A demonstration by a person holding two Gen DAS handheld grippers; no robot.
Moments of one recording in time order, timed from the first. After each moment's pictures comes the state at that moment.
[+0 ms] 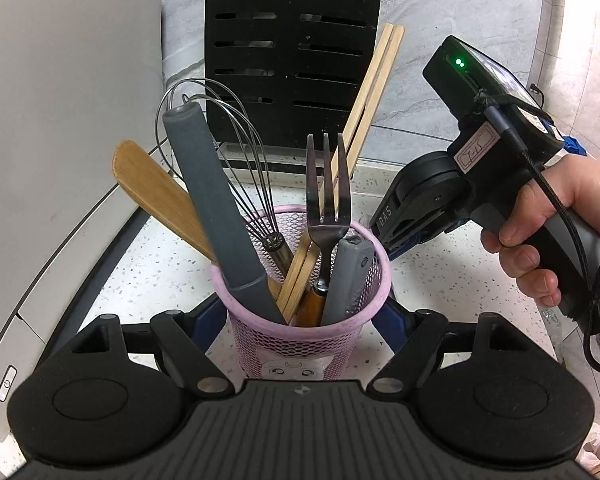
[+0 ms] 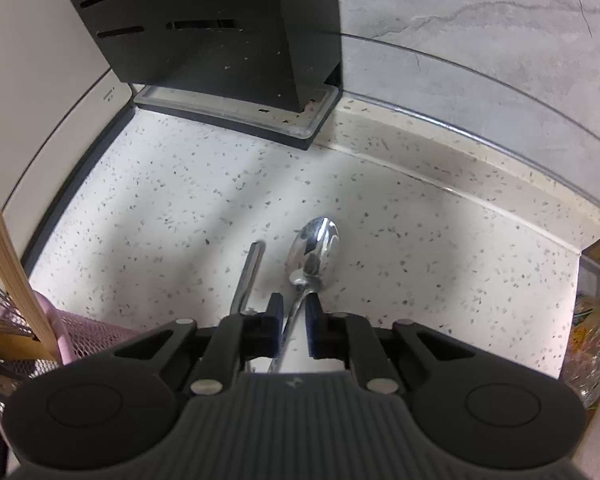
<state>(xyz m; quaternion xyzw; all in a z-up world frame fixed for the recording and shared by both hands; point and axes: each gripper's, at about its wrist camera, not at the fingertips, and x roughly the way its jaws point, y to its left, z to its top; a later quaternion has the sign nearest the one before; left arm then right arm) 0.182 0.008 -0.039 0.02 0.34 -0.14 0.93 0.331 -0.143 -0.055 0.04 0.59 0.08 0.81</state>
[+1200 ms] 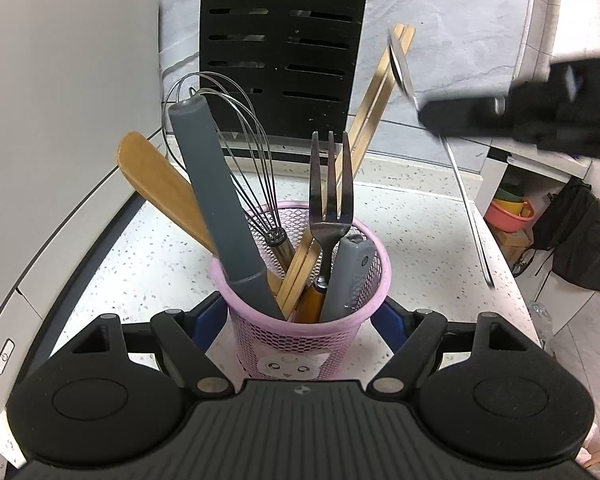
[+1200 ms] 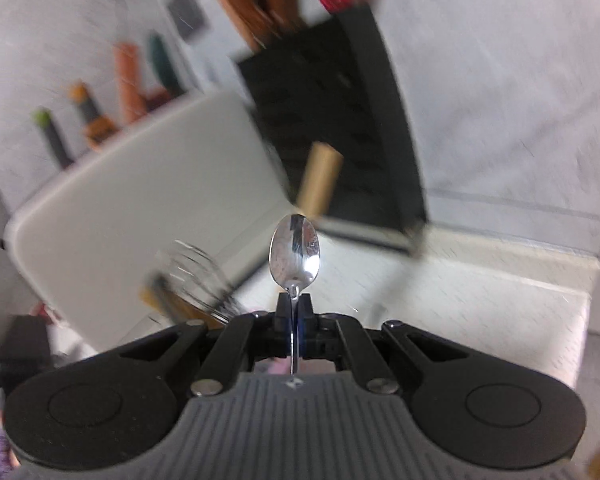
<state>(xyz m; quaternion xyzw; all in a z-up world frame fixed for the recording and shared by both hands) 0.171 0.007 -0.038 0.02 0.35 -0.15 0.92 0.194 -0.182 0.053 0.16 0.31 0.26 0.90</state>
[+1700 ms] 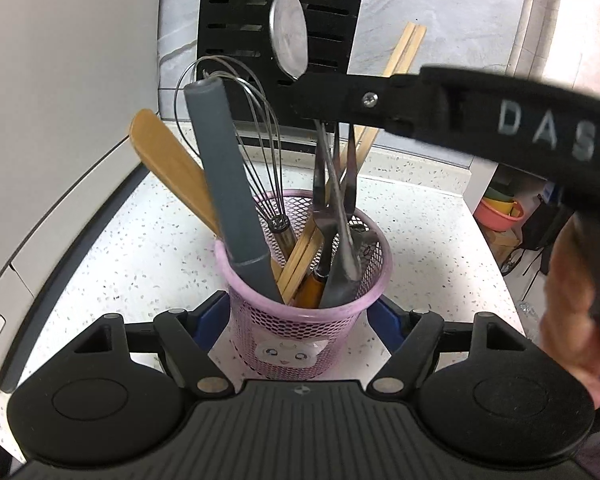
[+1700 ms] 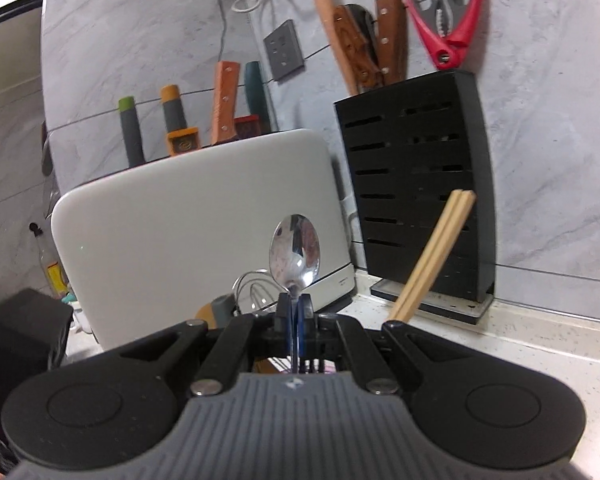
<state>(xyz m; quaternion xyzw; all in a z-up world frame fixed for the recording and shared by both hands) 0.164 0.012 -0.041 0.00 0.37 -0.16 0.92 0.178 -0.127 0.027 0.10 0.19 0.30 0.93</state>
